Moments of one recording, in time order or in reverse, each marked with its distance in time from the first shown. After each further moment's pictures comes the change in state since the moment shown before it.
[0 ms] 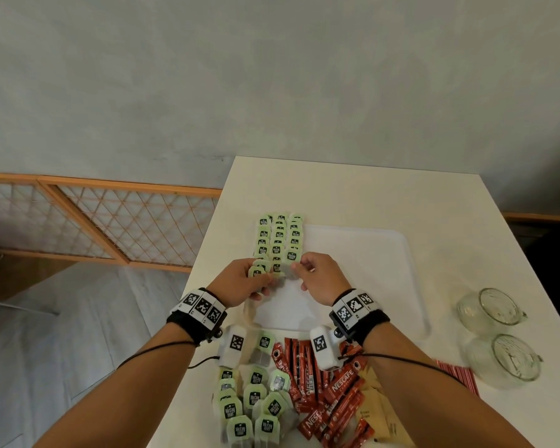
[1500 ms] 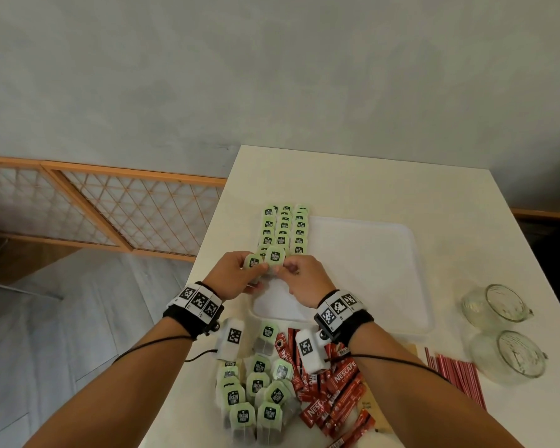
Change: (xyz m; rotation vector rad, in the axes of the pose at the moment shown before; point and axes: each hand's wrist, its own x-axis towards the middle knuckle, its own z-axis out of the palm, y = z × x) left_hand -0.009 -0.010 -0.008 -0.091 0.136 -0.062; right_hand -0.007 -0.008 0.040 0.035 -0.036 -0.044
